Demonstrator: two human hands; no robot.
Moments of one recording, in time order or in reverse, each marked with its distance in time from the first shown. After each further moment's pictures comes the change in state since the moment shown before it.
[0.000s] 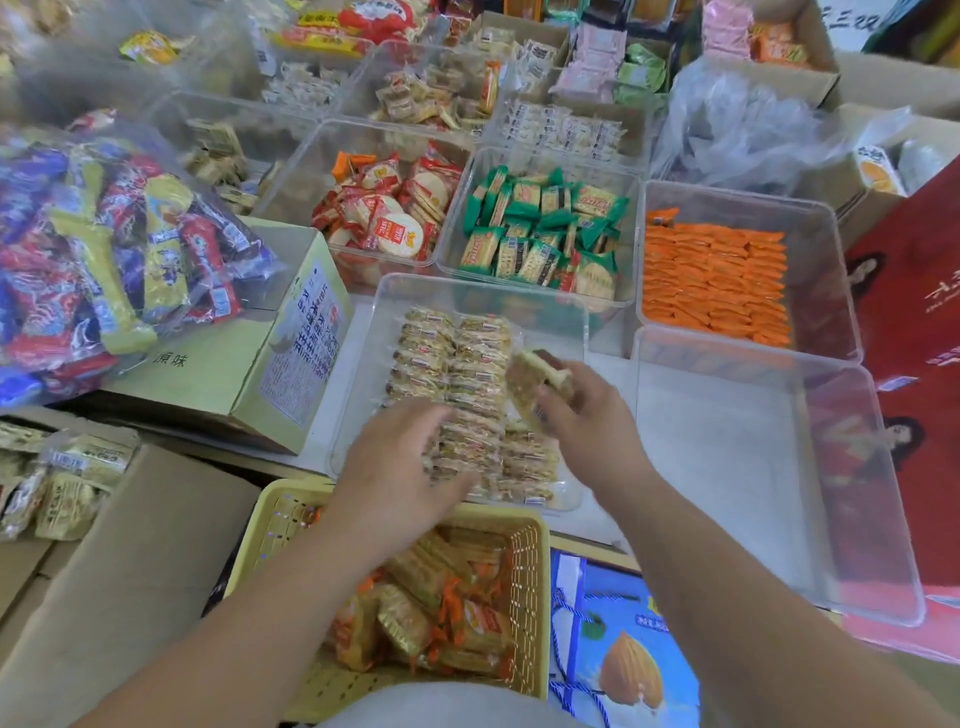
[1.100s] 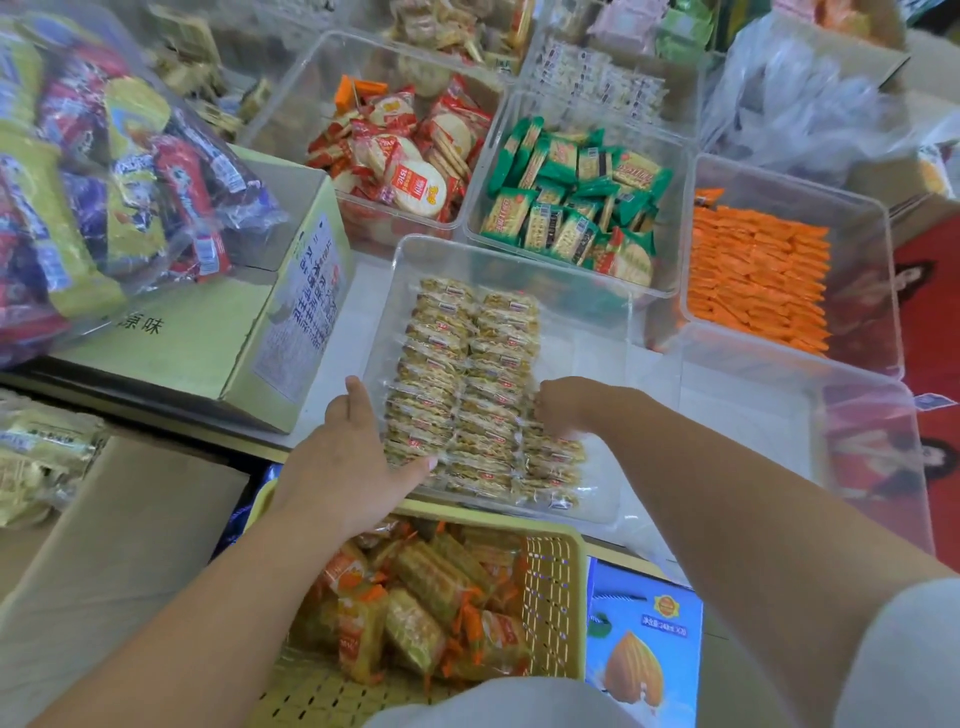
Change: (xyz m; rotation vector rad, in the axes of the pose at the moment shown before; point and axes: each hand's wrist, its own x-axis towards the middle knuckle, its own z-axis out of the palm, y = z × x) left_hand 0.034 -0.091 0.011 0.300 -0.232 -0.351; right_hand 0.127 0.053 0.060 -1.337 -0.769 0.104
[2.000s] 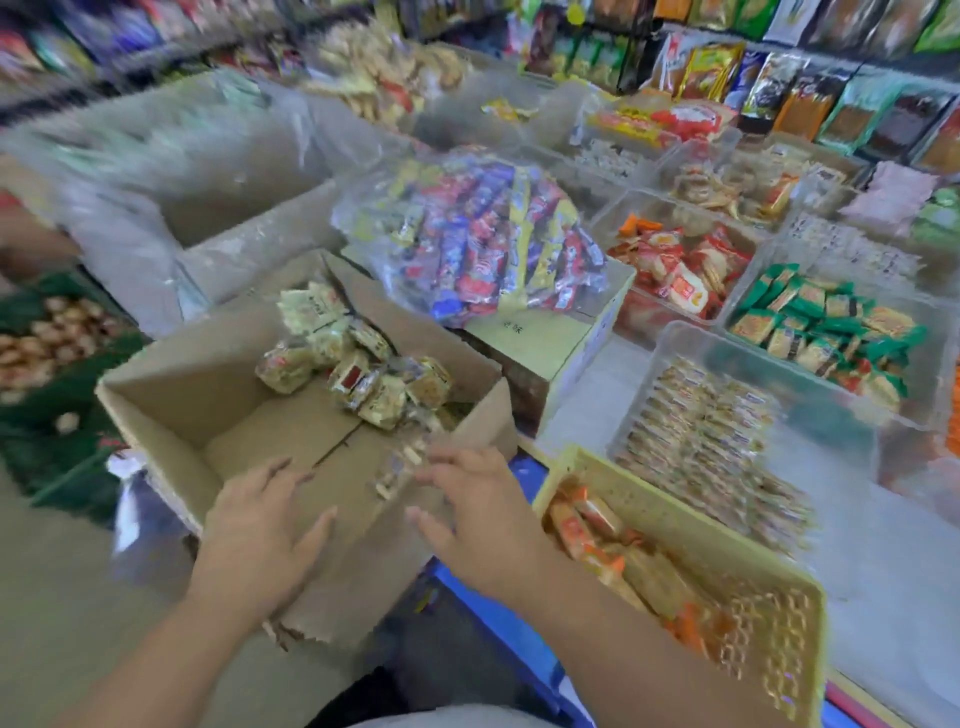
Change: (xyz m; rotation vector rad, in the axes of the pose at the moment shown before) left_hand -0.260 -0.278 -0.002 -0.151 0.588 -0.294; right_hand -0.193 -0.349 0.068 0.352 0.706 -0.879
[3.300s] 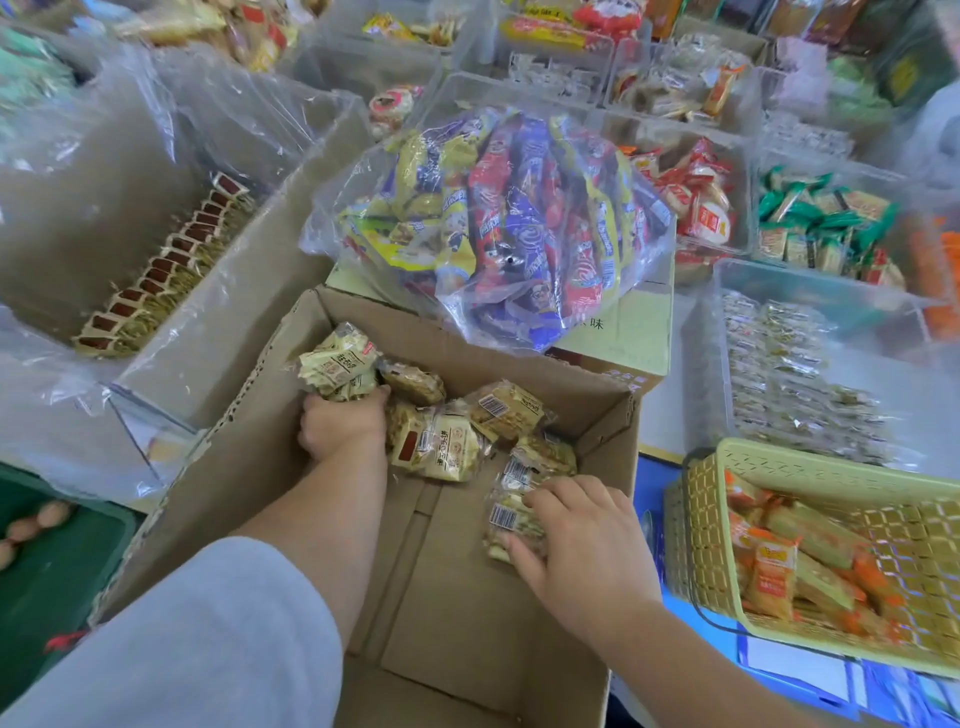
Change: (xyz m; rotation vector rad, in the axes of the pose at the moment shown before) left_hand 0.324 -0.076 0.103 -0.561 -0.038 -0.679; right_hand 0.117 -0.054 0.100 -0.539 0.076 0.626
